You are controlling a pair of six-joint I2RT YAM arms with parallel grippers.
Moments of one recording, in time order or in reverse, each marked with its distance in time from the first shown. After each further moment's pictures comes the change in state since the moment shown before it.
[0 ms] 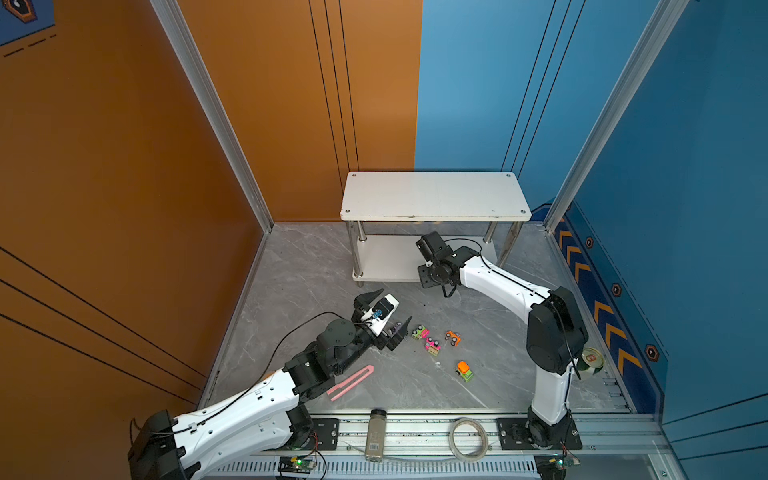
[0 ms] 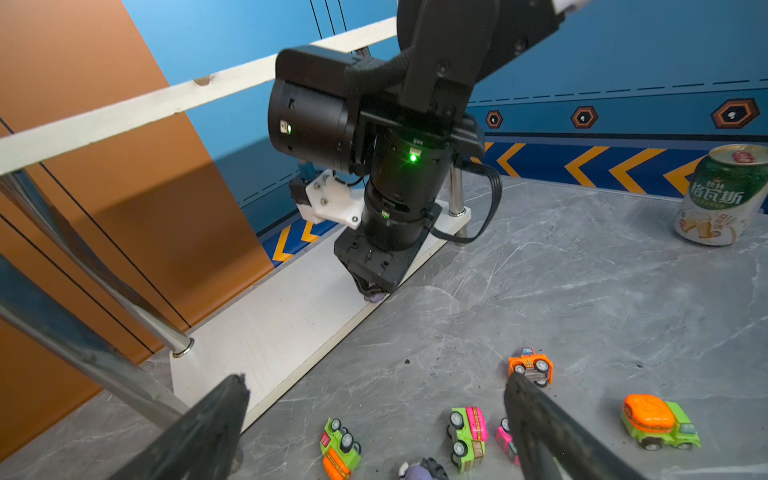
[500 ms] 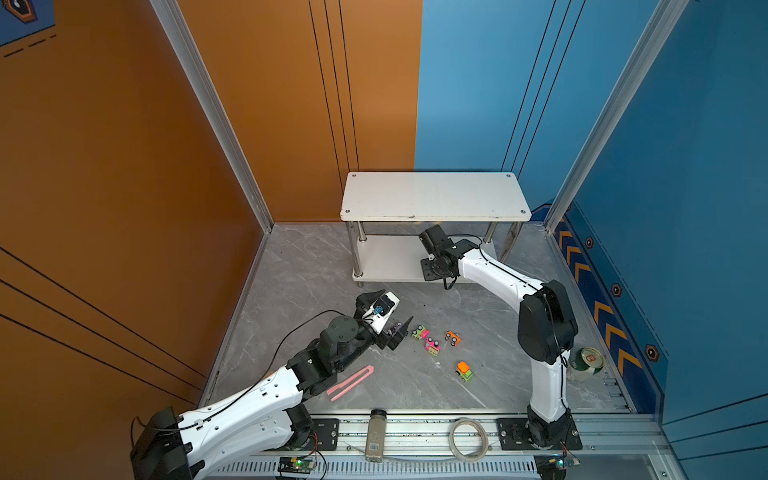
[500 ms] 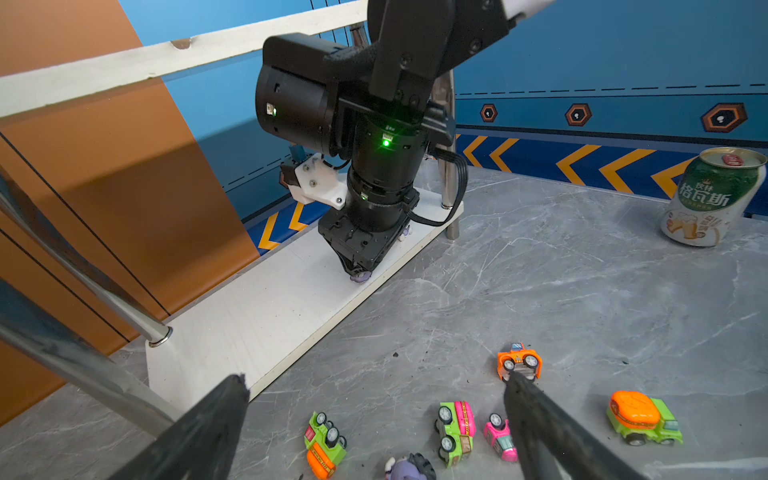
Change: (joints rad) left arm 0.025 0.027 0.003 0.002 0.048 -0.041; right arm -0.047 0.089 0.088 -0.026 -0.005 -0.001
